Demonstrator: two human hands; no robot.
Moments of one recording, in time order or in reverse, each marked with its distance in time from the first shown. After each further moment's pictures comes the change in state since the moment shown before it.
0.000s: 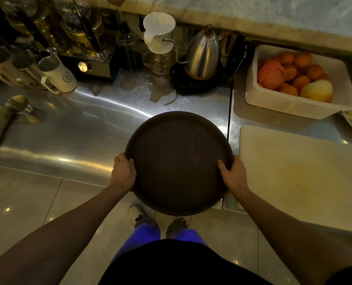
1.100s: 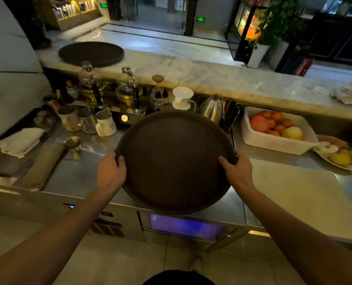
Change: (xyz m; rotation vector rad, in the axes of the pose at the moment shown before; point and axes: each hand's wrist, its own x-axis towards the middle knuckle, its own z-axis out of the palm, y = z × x) left_hand -0.042 -0.045 -0.209 -0.377 0.266 0.290; right_hand -0.132 -0.177 0.003 0.176 0.271 -0.318
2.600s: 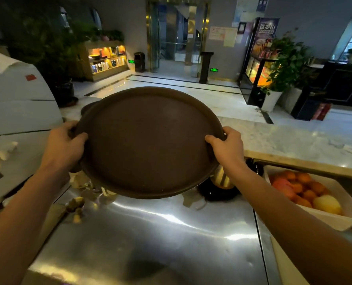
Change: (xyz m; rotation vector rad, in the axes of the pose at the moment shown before) left_hand 0.176 0.137 -0.133 -0.205 0.300 0.050; right_hand 0.167 -0.218 0.029 0.259 -0.040 -0.208
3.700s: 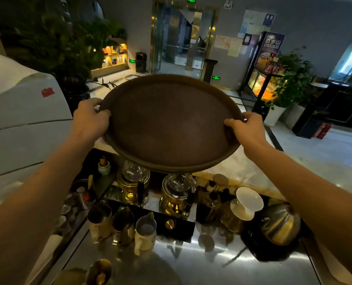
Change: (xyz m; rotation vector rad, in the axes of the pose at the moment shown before) left_hand 0.332 -0.053 -0.022 -0.044 -0.062 0.045; right_hand 0.202 -0.093 0.236 -0.143 0.063 0.043
